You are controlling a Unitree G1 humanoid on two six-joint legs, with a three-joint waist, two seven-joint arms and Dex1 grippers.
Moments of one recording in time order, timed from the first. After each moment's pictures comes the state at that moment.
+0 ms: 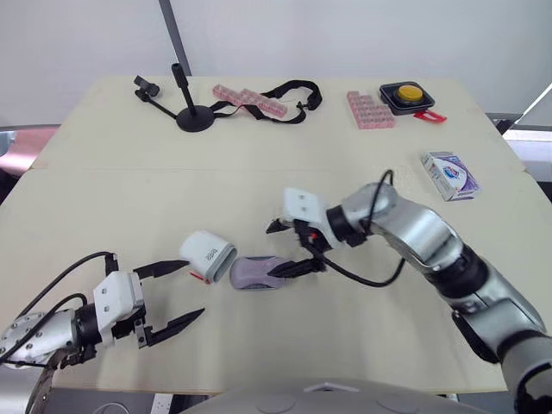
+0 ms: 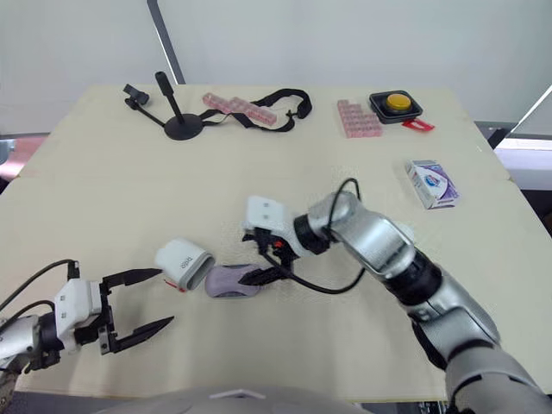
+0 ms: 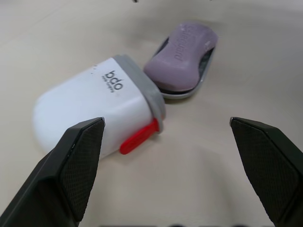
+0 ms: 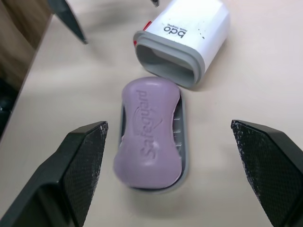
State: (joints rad) left arm 0.49 0.68 0.30 -0.31 -0.42 -0.14 -1.12; right arm -0.64 -0.48 0.52 -0.35 0.34 0.82 1.09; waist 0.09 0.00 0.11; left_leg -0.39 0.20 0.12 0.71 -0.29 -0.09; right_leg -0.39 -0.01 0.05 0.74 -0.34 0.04
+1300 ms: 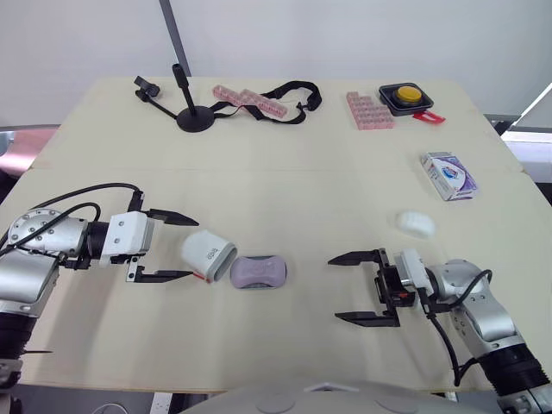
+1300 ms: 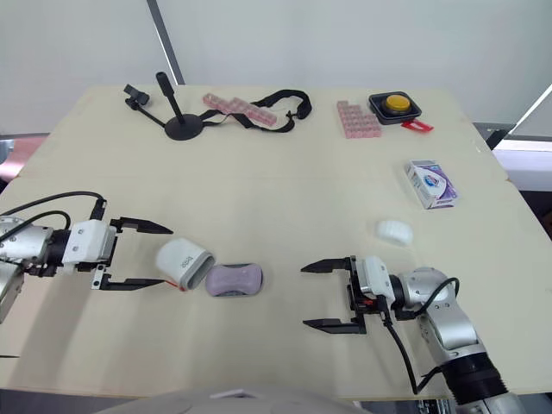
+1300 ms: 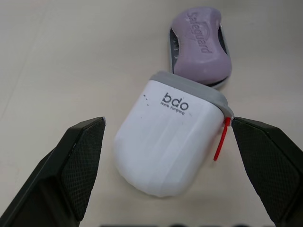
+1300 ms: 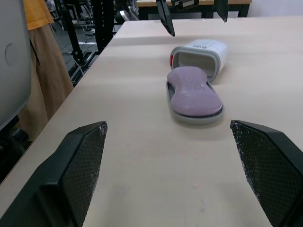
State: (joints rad) left arm -0.12 0.94 0.07 0.03 -0.36 -0.21 -1.46; right arm 0.02 -0.52 0.13 -0.06 0.47 -0.17 1.42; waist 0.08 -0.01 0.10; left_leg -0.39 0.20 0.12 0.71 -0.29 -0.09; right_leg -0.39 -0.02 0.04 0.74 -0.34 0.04
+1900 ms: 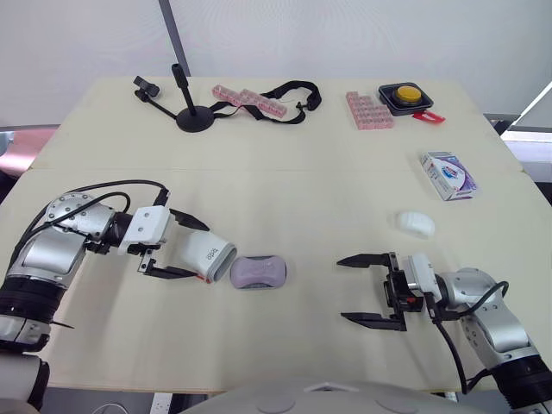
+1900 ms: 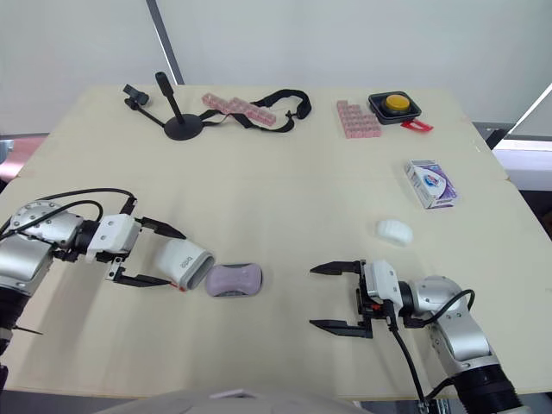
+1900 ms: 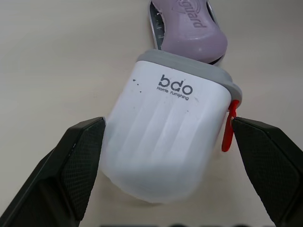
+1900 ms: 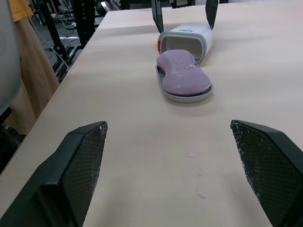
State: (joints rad) left arm -0.33 0.89 -0.14 0.22 -0.30 -0.23 -1.56; right arm 0.08 -0.55 0.11 -0.09 0.47 -0.18 1.36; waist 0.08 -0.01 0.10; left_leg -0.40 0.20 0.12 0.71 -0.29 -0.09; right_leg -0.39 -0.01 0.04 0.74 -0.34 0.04
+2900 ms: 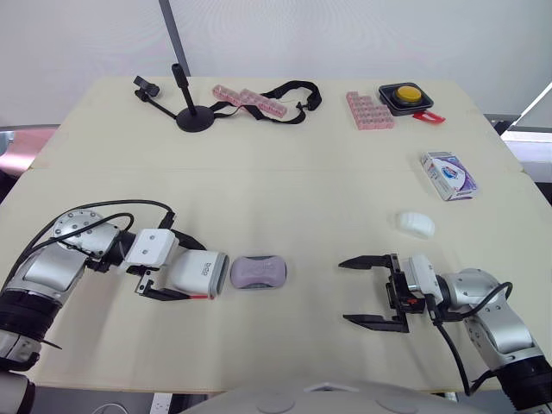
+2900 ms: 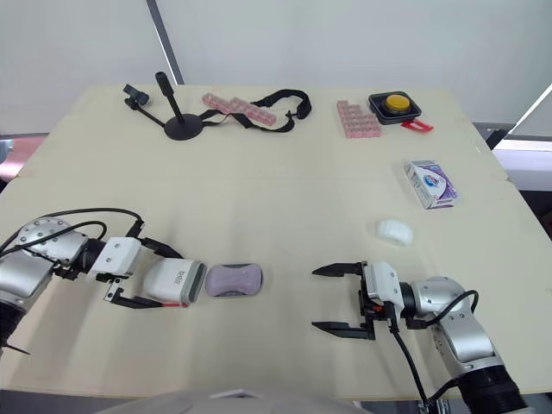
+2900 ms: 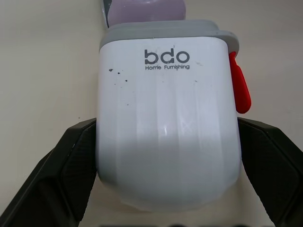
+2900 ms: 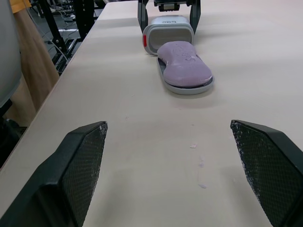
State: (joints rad) left arm -0.23 0.94 -0.18 0.18 -0.26 -0.28 -1.52; right arm 0.09 -0.58 0.11 -0.08 0.46 -0.18 1.36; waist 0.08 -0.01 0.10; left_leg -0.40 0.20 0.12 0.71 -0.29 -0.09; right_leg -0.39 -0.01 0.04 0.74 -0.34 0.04
